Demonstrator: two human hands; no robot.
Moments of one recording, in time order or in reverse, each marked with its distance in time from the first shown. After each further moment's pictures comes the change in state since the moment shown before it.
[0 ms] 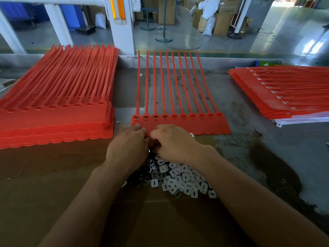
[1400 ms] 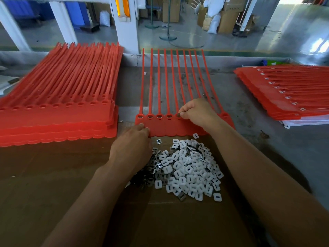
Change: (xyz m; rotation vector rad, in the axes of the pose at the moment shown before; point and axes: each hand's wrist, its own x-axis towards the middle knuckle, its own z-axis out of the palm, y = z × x) left_hand -0.002 0.003 -0.001 0.020 0.024 -0.031; right_hand 0.039 0.085 -0.014 0.488 0.224 0.519
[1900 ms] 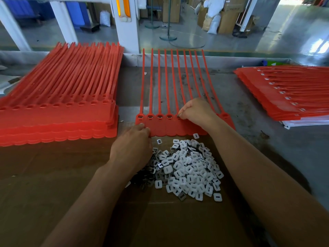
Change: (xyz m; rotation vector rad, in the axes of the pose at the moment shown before) left_hand 0.000 0.000 0.000 -0.009 -0.001 0.004; right_hand 0.003 -0.009 0.000 -0.132 0.012 0.069
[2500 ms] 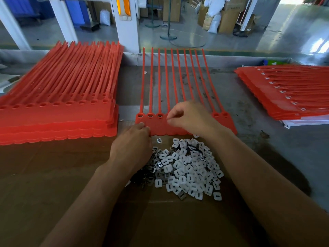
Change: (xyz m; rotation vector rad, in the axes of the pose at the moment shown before) left_hand 0.000 -0.001 0.000 -0.010 0.011 0.006; right_hand -0.042 -0.014 -0.002 -0.023 -0.046 -0.354
